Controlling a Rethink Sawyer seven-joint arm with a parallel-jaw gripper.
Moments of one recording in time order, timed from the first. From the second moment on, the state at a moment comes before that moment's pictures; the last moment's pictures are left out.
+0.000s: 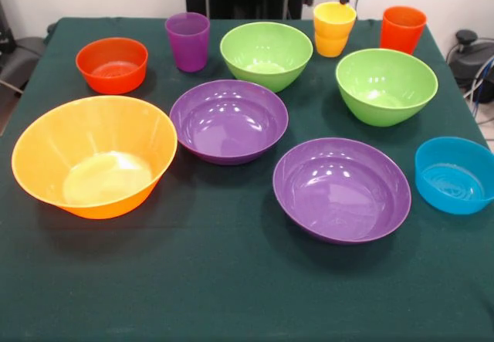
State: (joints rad) arm -0.15 -0.85 0.04 2.18 -0.02 0.19 1.57
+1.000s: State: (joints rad) arm -0.18 -0.66 0.07 2.18 -0.10 0.12 1.57
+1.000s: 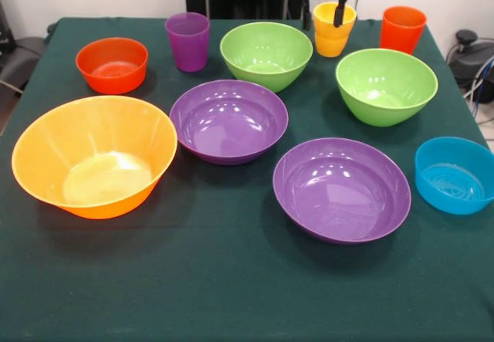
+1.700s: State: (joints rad) arm -0.18 -0.55 0.07 2.16 -0.15 0.07 1.57
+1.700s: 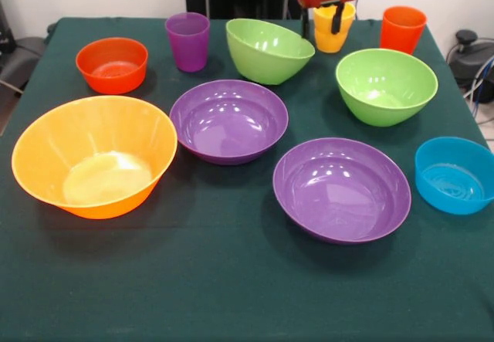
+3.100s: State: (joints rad) arm -0.26 -0.63 0.10 2.14 -0.19 0.04 1.57
